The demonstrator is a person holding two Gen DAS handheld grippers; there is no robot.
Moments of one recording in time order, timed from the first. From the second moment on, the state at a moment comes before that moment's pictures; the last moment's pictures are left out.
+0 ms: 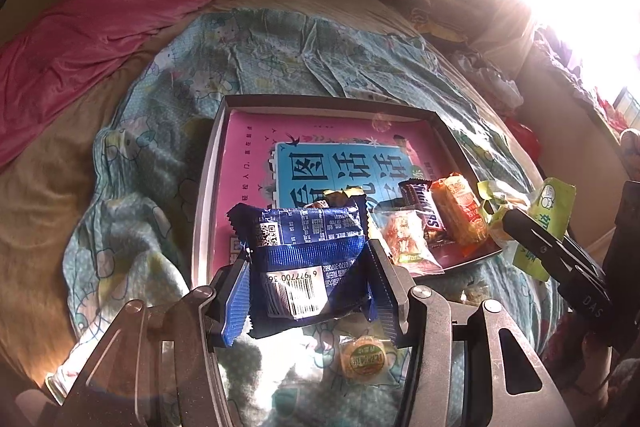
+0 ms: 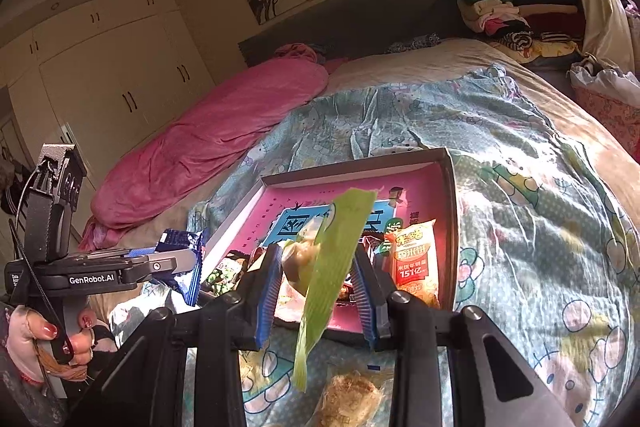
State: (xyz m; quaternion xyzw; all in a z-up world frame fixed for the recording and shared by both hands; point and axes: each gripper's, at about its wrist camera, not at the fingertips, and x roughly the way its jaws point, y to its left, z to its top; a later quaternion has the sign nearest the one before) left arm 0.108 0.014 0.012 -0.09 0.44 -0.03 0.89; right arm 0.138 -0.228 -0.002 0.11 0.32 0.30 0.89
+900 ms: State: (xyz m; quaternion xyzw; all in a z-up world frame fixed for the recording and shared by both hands) left arm 0.142 0.004 -0.021 -0.10 0.46 -0.03 0.88; right arm 0.155 -0.233 -0.012 0.09 0.34 0.27 0.90
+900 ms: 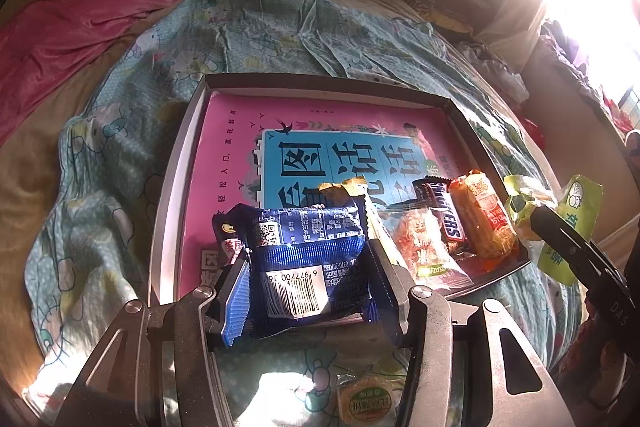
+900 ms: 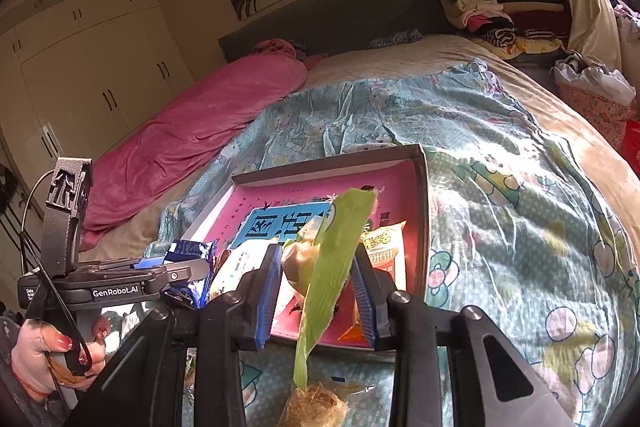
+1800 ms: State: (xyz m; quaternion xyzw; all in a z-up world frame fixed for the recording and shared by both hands) left arm 0.149 -0.002 -0.033 -0.10 0.47 -0.03 0.88; right arm 0.168 -0.202 -0.035 0.05 0.38 0.31 0.87
